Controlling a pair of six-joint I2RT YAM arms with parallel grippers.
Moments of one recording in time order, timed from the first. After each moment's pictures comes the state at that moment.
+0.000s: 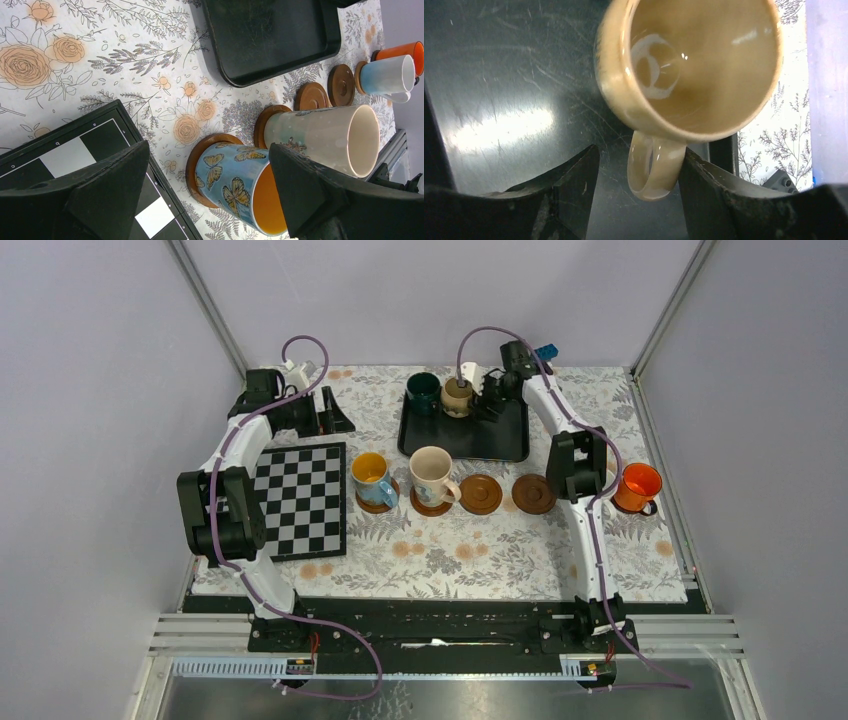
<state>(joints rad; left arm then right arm) 0.11 1.77 1.39 -0.45 0.77 -0.05 0.23 2.58 2.38 -0.82 -0.57 -1.10</state>
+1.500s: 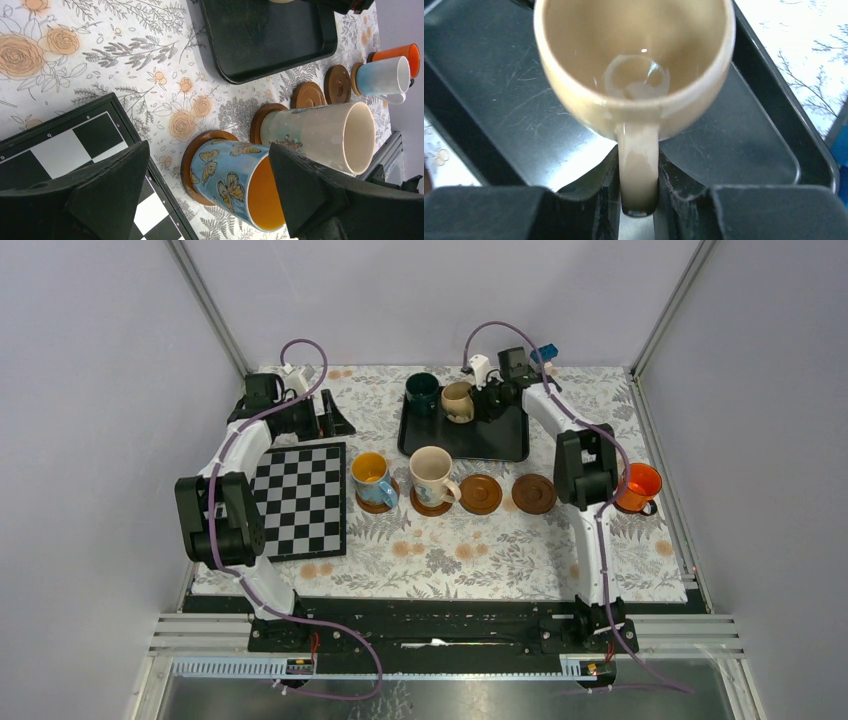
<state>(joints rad) 0.11 1.74 1.34 -0.41 0.77 -0.08 0.26 2.44 2.12 -0.60 -0.41 -0.50</state>
